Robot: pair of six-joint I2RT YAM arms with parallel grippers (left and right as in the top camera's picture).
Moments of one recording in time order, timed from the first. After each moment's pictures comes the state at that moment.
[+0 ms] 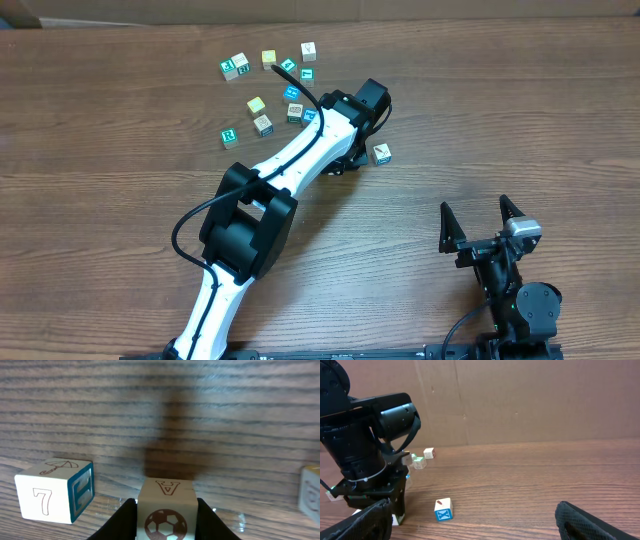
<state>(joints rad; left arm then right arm) -0.63 2.31 1.90 -1.08 -0.17 -0.79 0.05 0.01 0.02 -0.02 -0.11 0.12</state>
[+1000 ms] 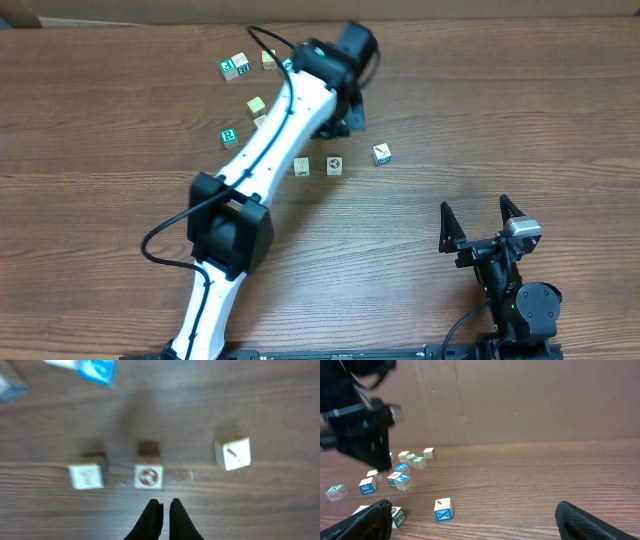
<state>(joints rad) -0.57 2.29 2.24 -1.34 0.00 -0.62 0.05 0.01 0.02 -0.02 -0.11 0.12</state>
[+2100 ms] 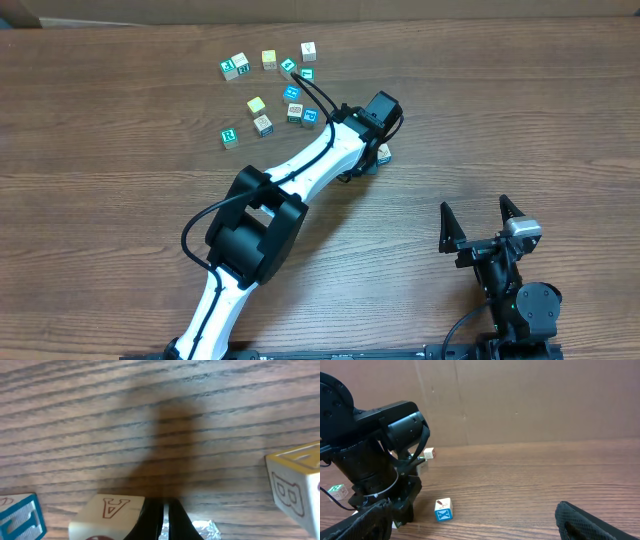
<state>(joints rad) -0.68 2.31 1.81 -0.89 -0.19 -0.64 0.05 0.01 0.02 -0.02 -0.11 0.12</state>
